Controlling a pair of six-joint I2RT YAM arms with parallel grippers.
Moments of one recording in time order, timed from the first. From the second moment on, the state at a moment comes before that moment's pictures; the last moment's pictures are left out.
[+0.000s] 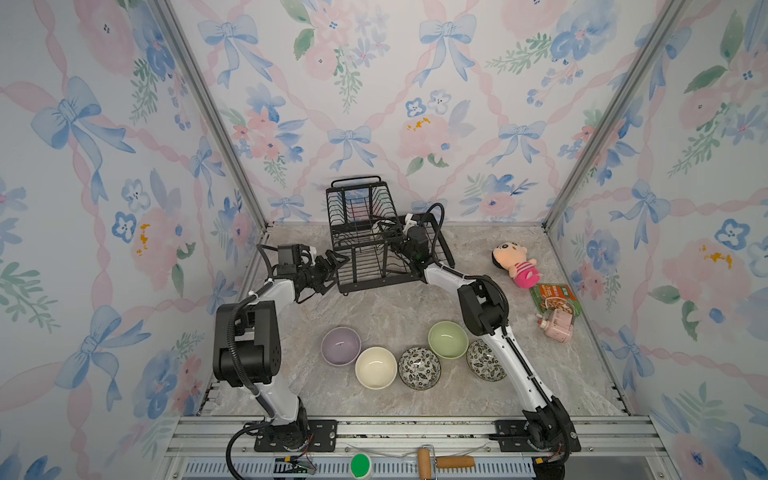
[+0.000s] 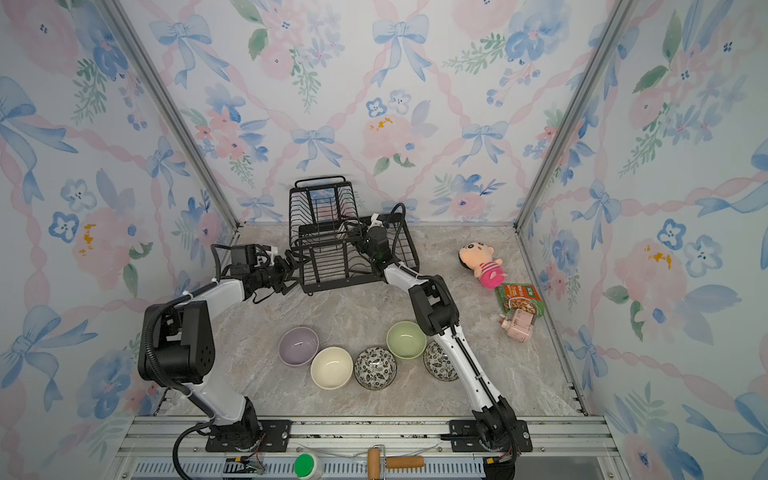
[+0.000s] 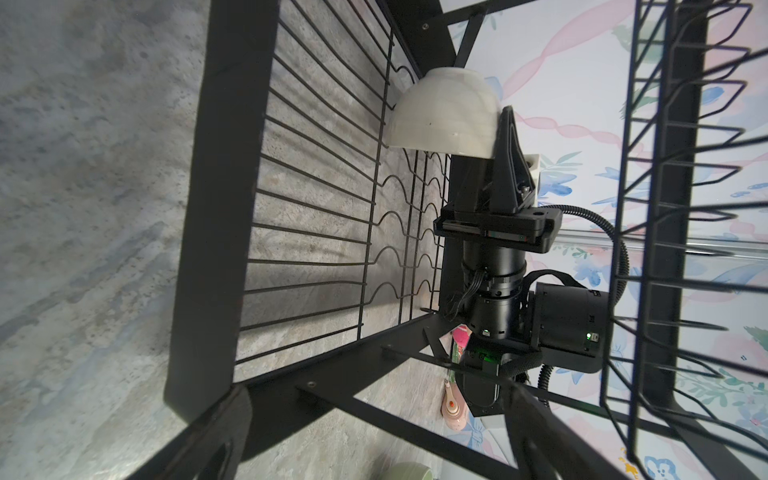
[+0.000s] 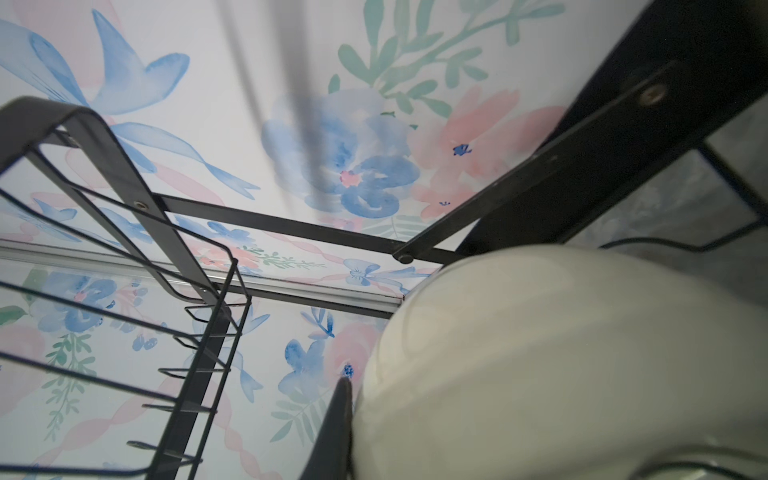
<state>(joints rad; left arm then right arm) 0.08 1.71 1.01 -0.03 0.75 -0.85 0.55 2.77 2.23 0.57 -0.17 1.38</state>
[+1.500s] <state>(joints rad) 0.08 1.71 1.03 -0.07 0.74 -0.82 0.49 2.09 1.58 0.20 -0.03 1.21</state>
